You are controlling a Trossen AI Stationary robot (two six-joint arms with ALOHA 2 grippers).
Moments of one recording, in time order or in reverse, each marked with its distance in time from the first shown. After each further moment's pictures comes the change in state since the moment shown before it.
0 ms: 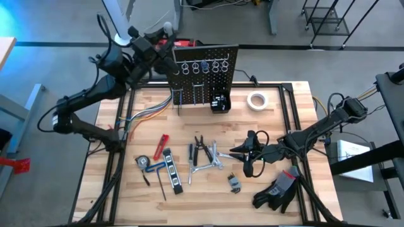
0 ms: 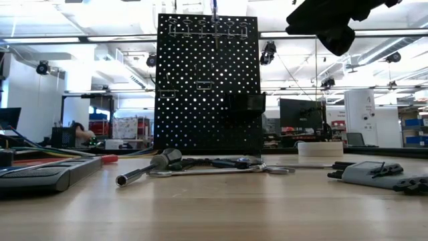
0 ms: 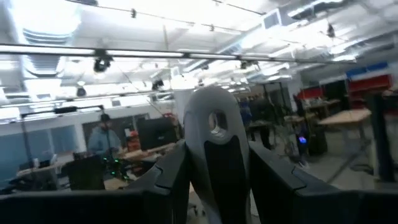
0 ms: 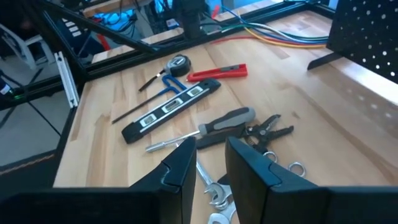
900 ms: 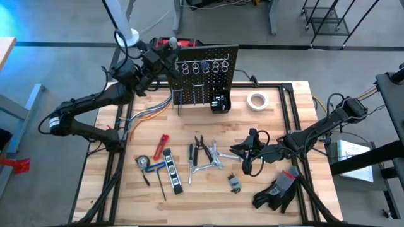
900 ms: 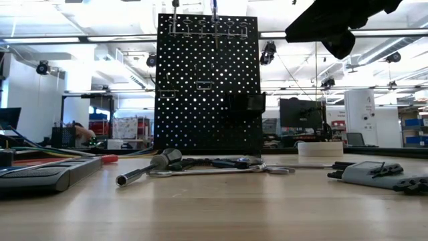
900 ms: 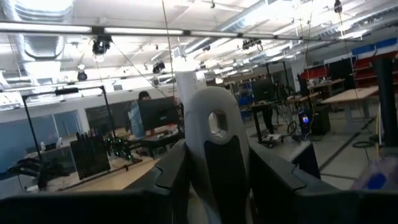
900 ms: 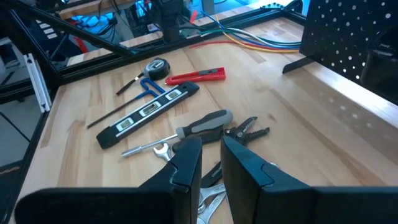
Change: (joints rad) left arm 0.041 -0.053 -0.291 0.146 0.009 -0.029; right arm -0.007 0.000 -0.019 0.000 0.078 -0.011
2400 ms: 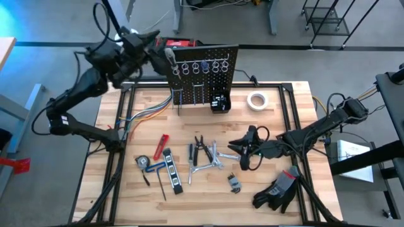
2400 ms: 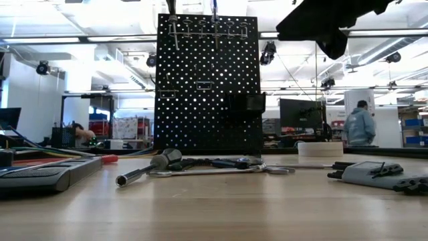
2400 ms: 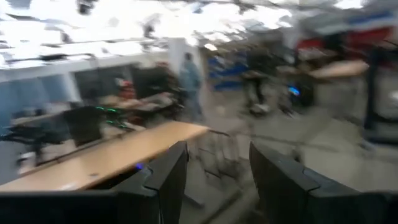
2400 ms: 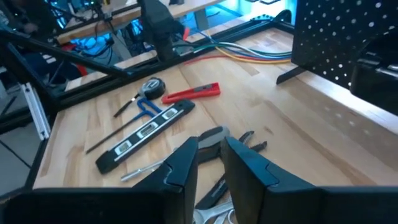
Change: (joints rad) left arm -0.053 0.003 0.454 -0.653 -0.049 -0.112; right arm -0.053 -0.001 -0.001 0.061 -0.001 0.016
